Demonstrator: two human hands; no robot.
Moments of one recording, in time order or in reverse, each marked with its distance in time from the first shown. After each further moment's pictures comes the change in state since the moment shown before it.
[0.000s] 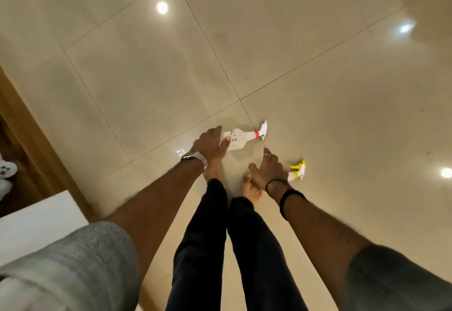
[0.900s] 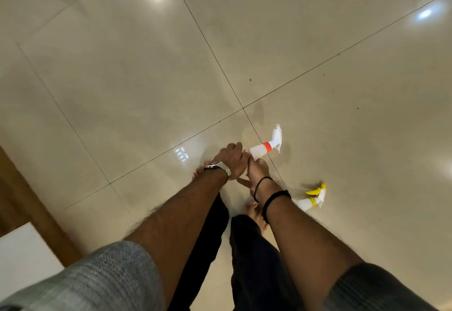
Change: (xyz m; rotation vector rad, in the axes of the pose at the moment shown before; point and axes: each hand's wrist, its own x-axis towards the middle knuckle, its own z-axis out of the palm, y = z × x) left_hand 0.157 -0.005 0.086 -0.005 -0.218 -0.039; right_hand 0.176 -0.045 0.071 1.194 -0.172 0.422
